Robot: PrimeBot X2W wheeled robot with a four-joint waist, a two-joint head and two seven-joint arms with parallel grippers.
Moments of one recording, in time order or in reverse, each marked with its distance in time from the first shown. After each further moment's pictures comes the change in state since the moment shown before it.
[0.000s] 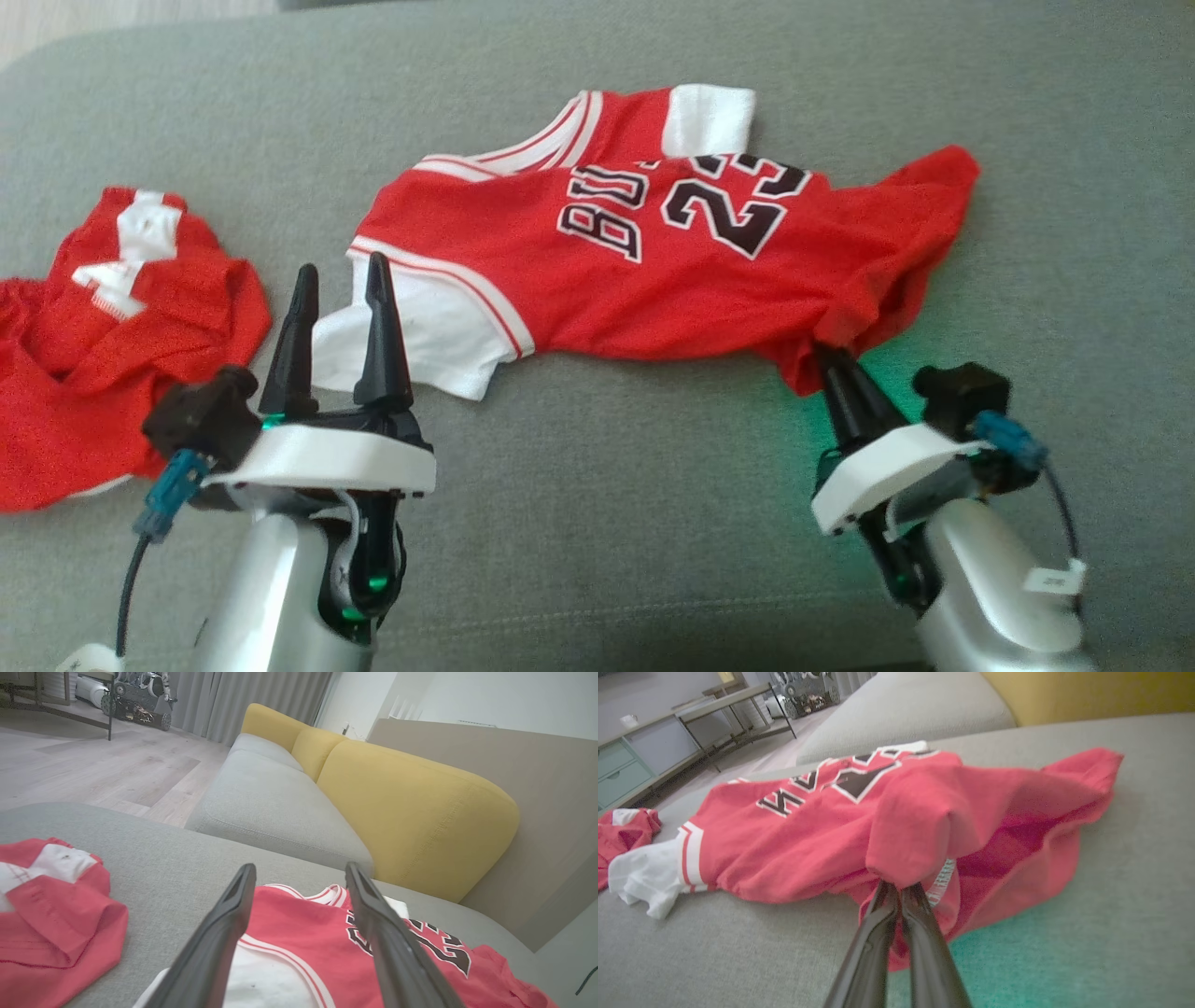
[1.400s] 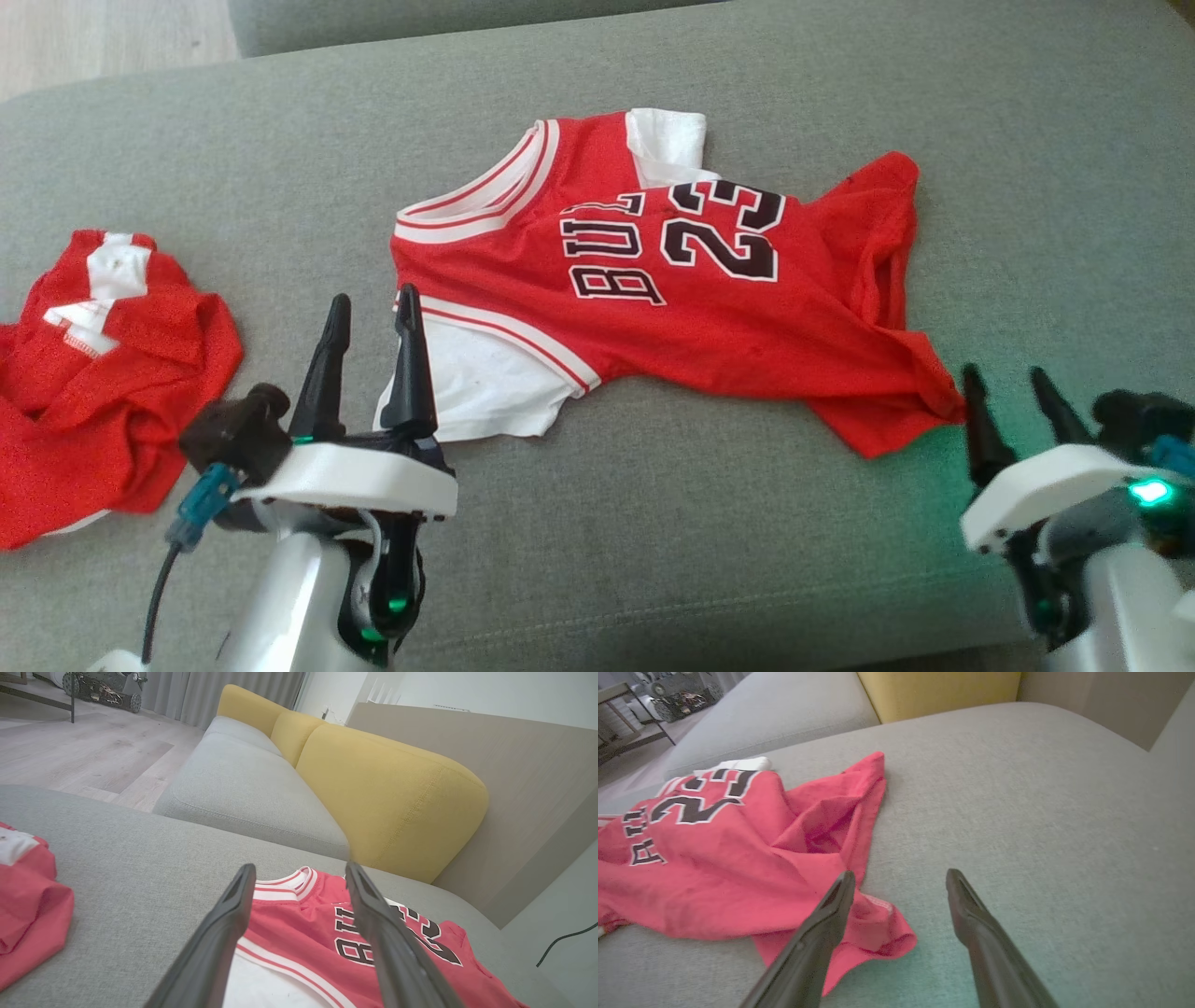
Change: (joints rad) left arm 0.022 0.001 -0.048 0.028 -0.025 0.009 0.000; right arm 0.169 -0.038 -0.333 -0.239 -0.042 0.000 0.240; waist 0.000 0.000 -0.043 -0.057
